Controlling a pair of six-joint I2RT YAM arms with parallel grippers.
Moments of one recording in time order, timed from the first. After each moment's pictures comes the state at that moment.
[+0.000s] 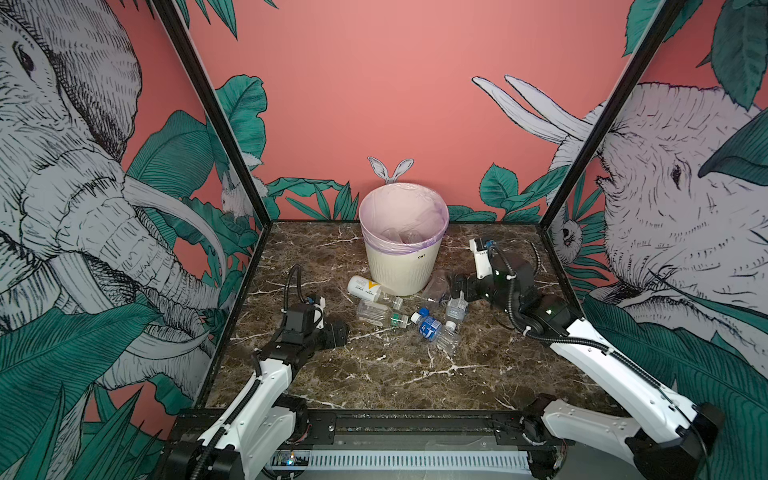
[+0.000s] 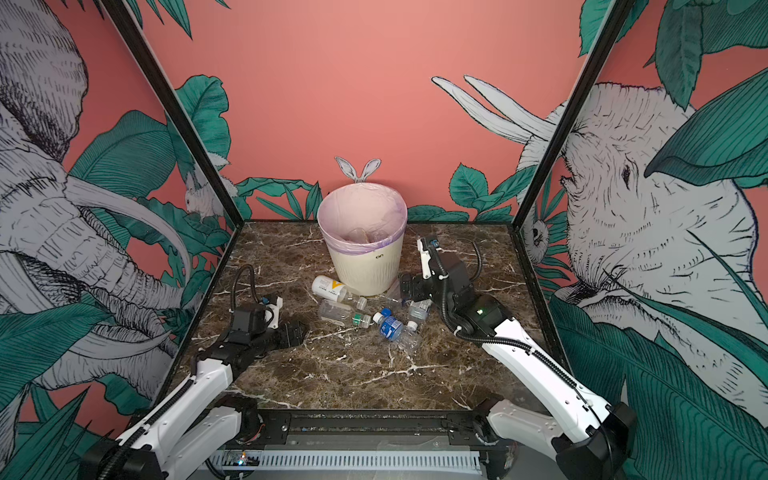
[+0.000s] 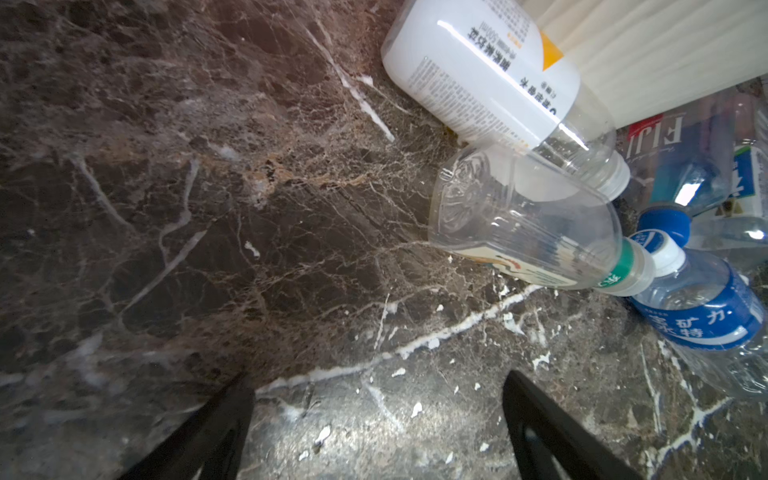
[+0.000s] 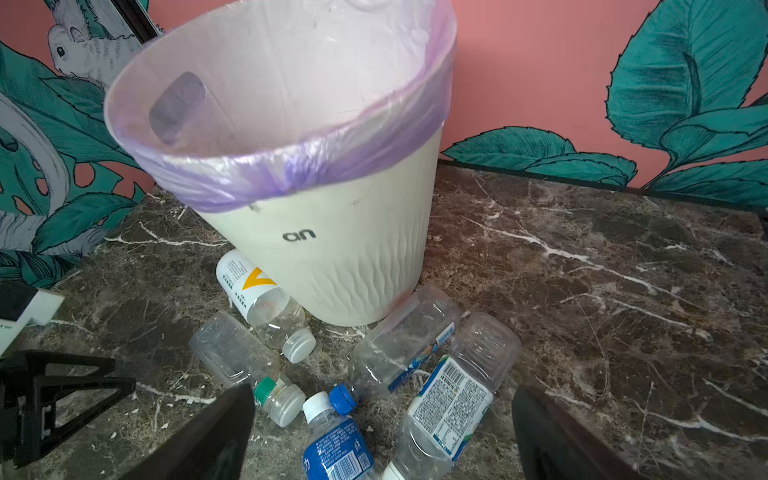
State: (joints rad) left arm -0.20 0.87 0.39 -0.37 0.24 -0.35; right arm 0.64 1.06 1.02 -0.47 0.17 0.23
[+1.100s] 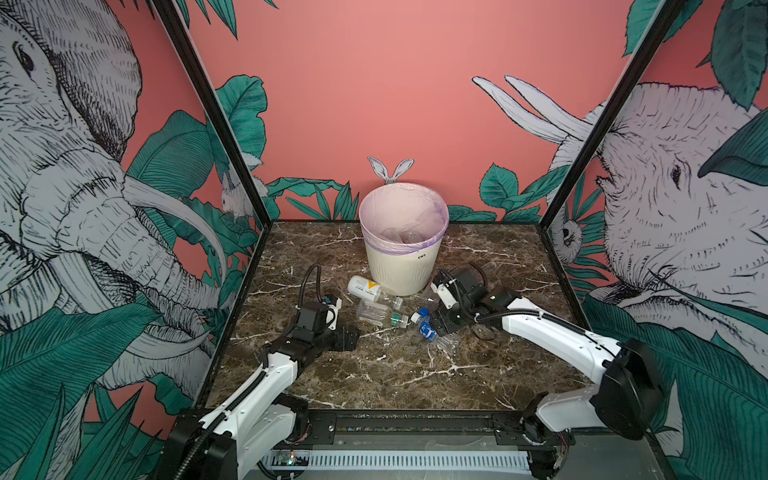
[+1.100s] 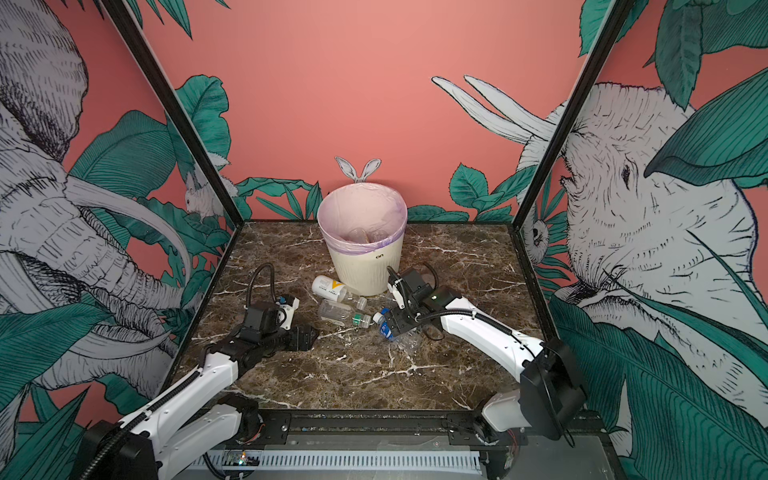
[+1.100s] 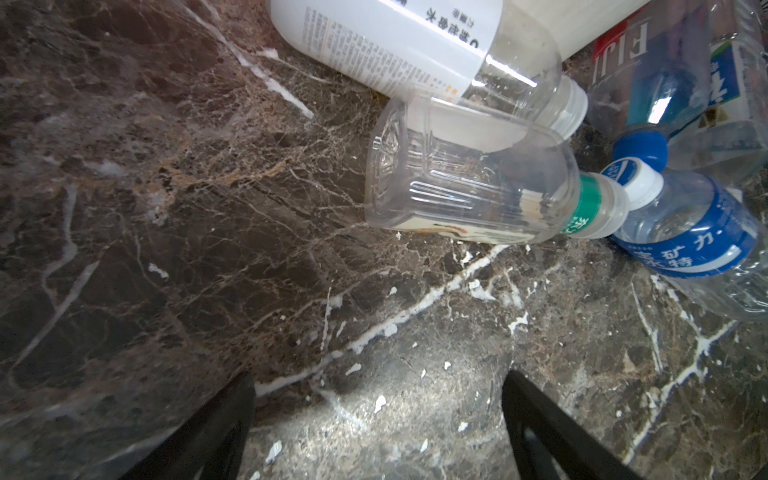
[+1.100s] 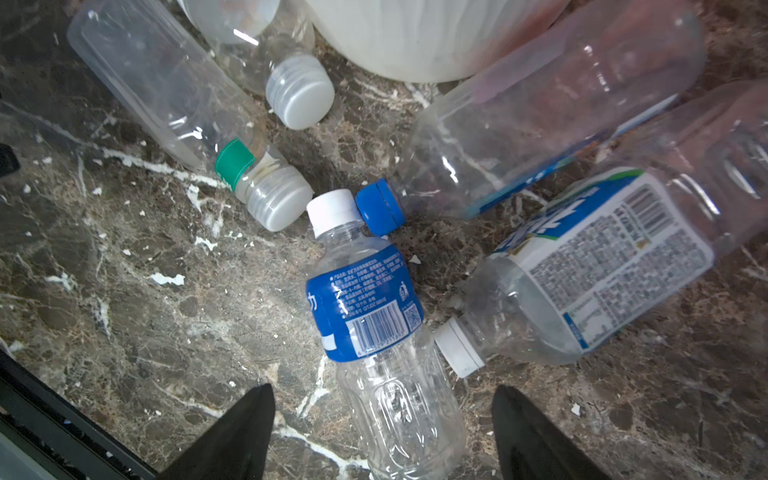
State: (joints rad) left arm -0.34 0.94 0.41 -0.34 0.22 -0.26; right arm 0.72 1.43 1.05 -0.73 -0.04 0.18
